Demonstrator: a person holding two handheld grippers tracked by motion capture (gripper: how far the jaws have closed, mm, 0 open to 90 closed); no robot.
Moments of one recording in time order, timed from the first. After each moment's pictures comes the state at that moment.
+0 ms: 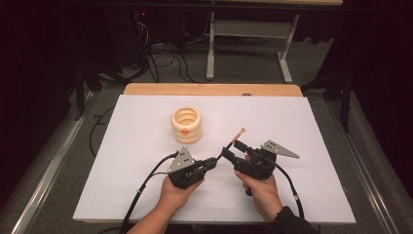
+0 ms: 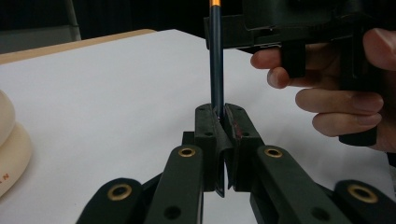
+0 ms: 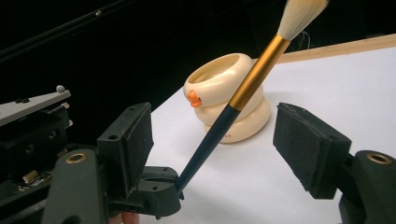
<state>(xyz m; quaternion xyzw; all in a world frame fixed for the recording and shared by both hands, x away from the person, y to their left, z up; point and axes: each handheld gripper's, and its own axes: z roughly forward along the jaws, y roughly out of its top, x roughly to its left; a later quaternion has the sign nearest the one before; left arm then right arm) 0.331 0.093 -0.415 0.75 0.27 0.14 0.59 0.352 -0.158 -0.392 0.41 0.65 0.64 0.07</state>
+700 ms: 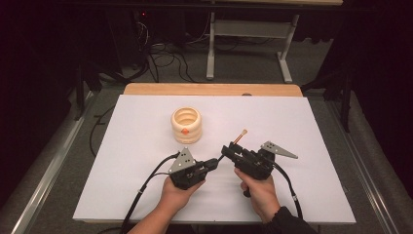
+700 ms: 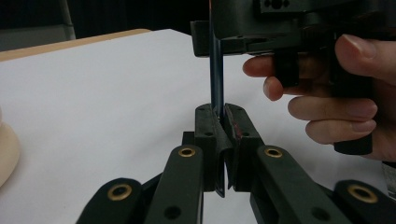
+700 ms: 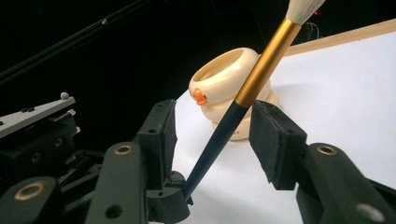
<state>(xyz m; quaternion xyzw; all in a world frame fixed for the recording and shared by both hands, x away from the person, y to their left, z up) 0.330 0.091 -0.416 0.75 0.27 0.13 0.59 0.354 -0.157 -0.398 0.42 0.63 0.65 0.04</state>
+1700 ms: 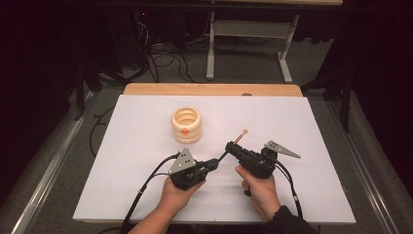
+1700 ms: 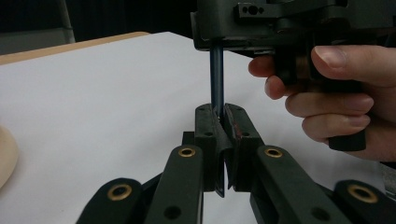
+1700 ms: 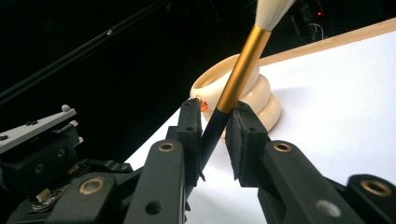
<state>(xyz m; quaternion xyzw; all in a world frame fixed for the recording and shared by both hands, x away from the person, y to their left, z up) 0.329 0.090 -0.416 0.75 0.27 0.13 0.59 0.357 -0.163 -0.400 0.42 0.61 0.67 0.02</state>
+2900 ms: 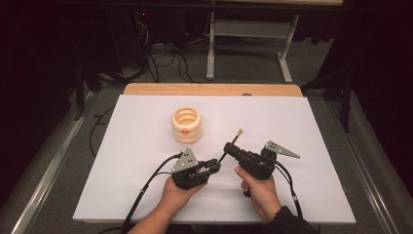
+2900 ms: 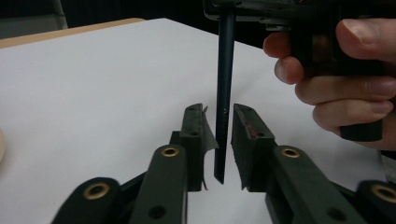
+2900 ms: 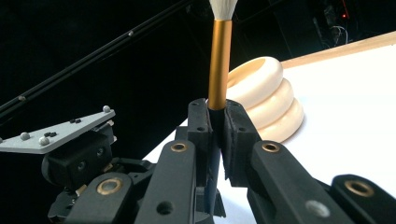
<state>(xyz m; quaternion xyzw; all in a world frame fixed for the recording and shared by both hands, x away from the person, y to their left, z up) 0.333 0.087 -0.419 0.76 0.26 0.12 0.58 0.354 -0.162 -0.397 0.39 0.62 0.68 0.00</state>
